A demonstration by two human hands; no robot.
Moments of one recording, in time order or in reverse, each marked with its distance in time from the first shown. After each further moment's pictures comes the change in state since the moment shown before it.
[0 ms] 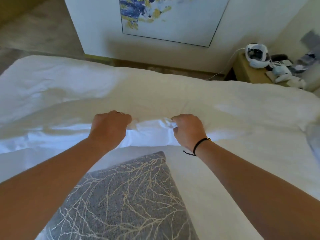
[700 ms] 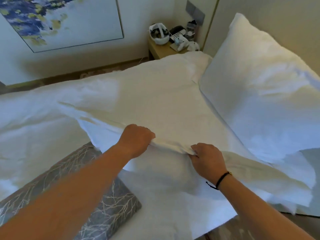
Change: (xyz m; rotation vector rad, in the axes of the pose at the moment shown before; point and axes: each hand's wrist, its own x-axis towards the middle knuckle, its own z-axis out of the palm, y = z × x) left_hand -0.108 0.411 -0.139 0.027 -0.160 0.752; right_hand -0.442 0.228 -0.132 0.186 0.068 0.601
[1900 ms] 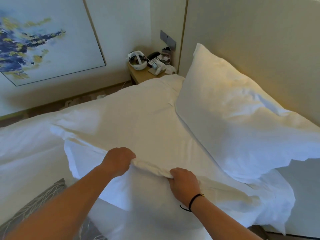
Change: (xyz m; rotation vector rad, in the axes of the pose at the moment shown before) left_hand 0.098 0.037 -0.022 -0.101 -0.222 -0.081; right_hand 0.035 0.075 -0.022 0.054 -0.123 0.002
